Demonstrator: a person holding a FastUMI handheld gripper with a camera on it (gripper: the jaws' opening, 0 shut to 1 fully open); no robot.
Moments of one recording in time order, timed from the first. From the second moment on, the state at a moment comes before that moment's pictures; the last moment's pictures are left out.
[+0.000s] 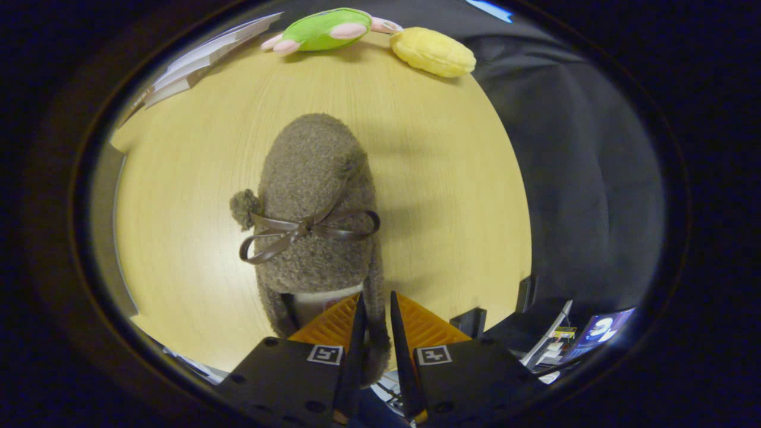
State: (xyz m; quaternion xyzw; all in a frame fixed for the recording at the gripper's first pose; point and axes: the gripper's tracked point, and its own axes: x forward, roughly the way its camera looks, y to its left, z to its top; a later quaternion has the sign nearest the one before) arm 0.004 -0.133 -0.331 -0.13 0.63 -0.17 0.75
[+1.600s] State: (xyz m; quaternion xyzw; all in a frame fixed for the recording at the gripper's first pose) arm -0.035 -0.076 -0.201 -0.27 0.54 -0.29 0.75
